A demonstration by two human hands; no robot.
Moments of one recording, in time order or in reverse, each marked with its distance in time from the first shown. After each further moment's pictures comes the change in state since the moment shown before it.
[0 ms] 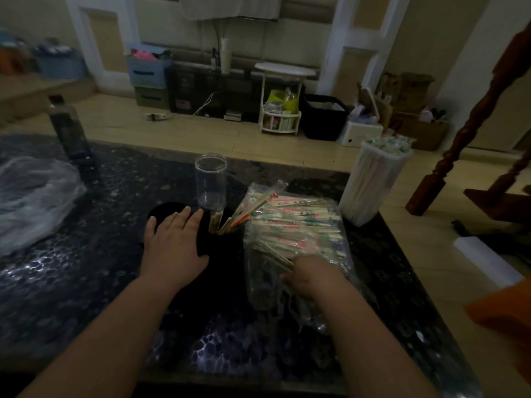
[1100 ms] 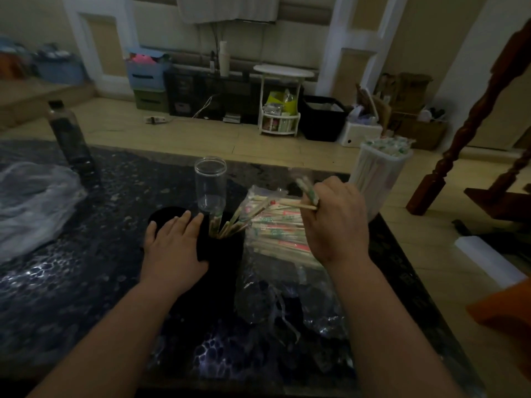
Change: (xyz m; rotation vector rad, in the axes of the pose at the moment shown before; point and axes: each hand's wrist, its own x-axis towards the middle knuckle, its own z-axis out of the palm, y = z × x) left_hand 0.001 -0.002 0.004 -0.009 0.018 0.006; right_hand -0.017 0.001 -0.061 0.119 1.159 -0.280
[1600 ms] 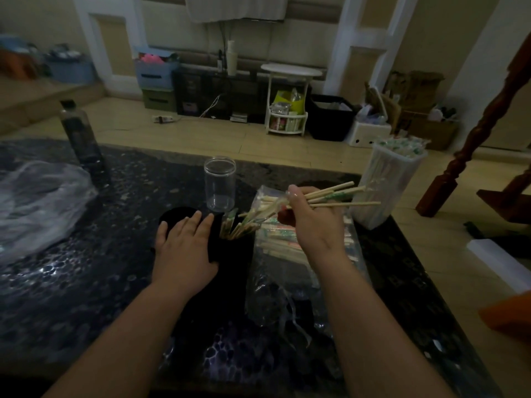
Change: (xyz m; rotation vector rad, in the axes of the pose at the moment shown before) left_hand -0.001 0.000 -0.004 -0.003 -0.017 0.002; right_hand 0.005 -0.042 0.028 1.025 -0.156 0.664
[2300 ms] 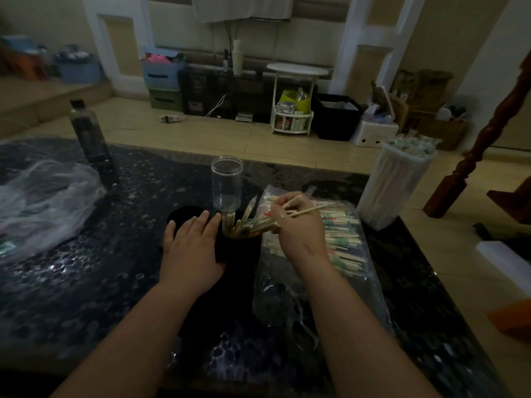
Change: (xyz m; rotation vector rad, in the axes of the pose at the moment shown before) left_hand -0.001 -0.001 -0.001 -0.018 -0.003 0.015; right_hand -0.005 0.015 0.030 -0.033 -0.076 0.002
